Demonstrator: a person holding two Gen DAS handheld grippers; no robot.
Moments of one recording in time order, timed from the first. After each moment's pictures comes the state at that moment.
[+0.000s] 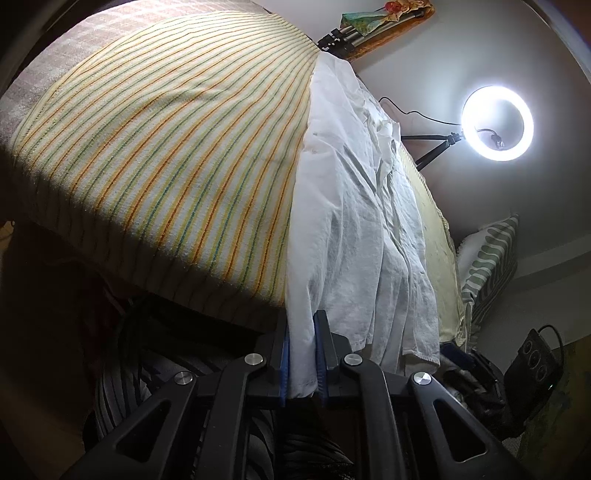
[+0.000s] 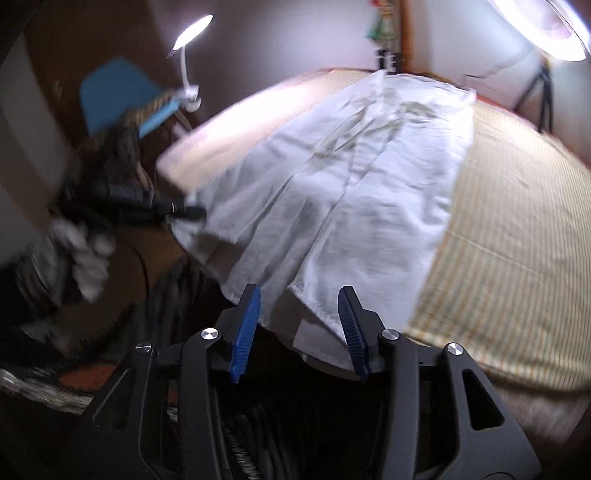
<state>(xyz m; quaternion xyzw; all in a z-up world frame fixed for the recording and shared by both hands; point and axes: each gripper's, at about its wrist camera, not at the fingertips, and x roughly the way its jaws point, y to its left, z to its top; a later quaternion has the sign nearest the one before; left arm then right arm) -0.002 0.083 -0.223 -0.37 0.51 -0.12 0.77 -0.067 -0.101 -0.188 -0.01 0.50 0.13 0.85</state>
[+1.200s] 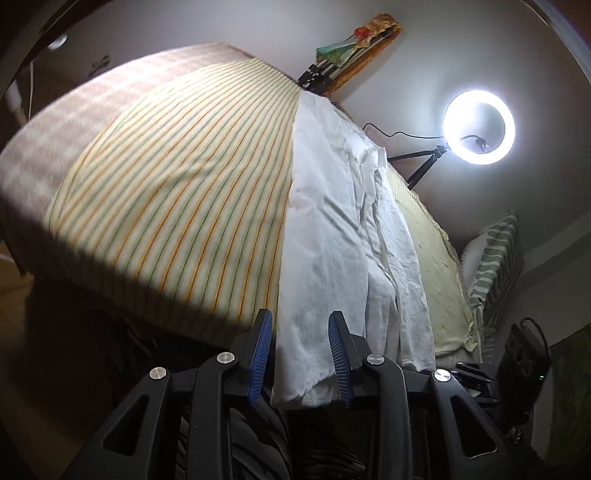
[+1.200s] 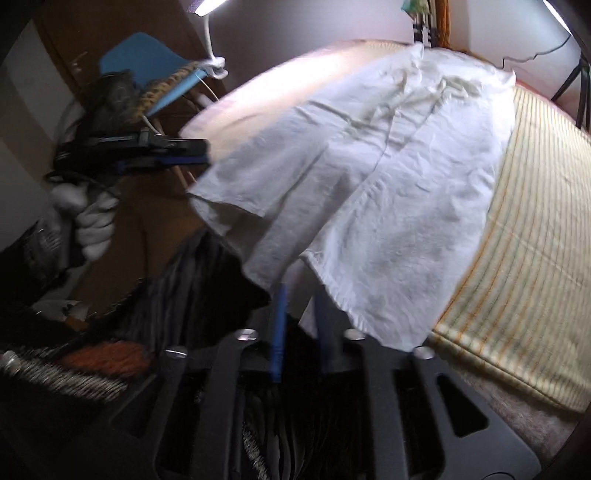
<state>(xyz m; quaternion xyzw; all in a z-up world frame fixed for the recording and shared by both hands) -0.008 0.094 -0.181 -0.31 0.46 -0.10 0.83 -0.063 -0.097 -0.188 0.02 0.53 0.19 0.82</state>
